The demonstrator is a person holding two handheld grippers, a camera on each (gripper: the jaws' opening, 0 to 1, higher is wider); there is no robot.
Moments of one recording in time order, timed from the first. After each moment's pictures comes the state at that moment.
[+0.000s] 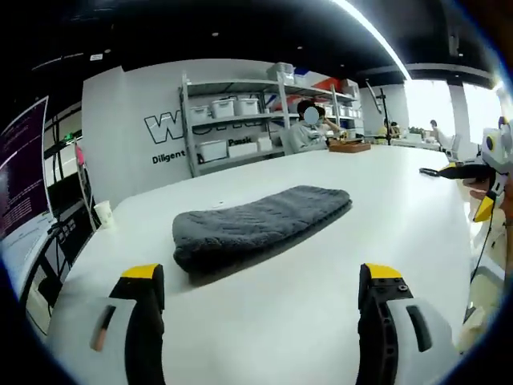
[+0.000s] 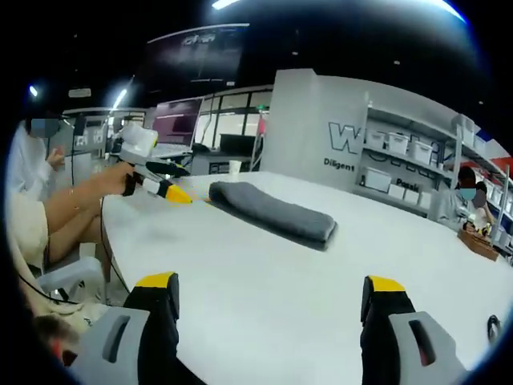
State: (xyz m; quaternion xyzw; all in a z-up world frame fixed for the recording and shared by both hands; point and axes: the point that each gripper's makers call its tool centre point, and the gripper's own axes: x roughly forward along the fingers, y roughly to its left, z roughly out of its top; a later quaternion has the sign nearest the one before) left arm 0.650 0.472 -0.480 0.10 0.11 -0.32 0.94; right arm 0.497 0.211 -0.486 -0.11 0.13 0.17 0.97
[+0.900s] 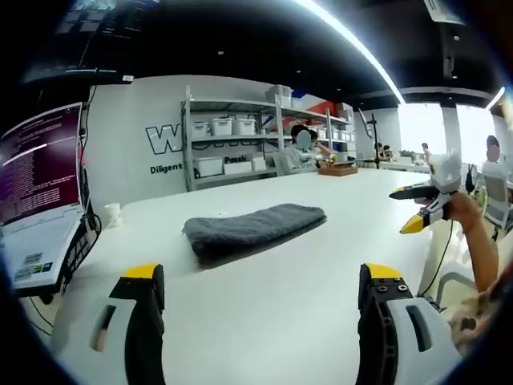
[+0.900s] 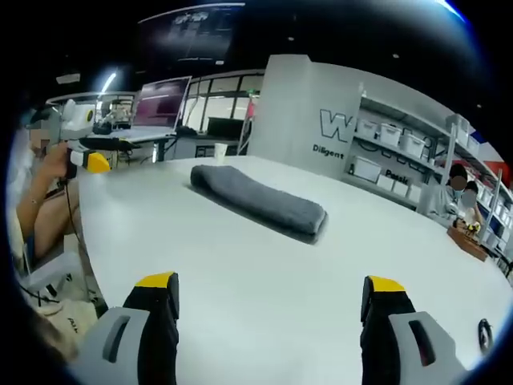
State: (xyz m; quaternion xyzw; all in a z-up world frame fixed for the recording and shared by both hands) left arm 0.580 0.530 -0.447 0.07 0.08 -0.34 0.93; right arm 0.529 0.206 -0.490 -0.13 0.16 0.13 0.97
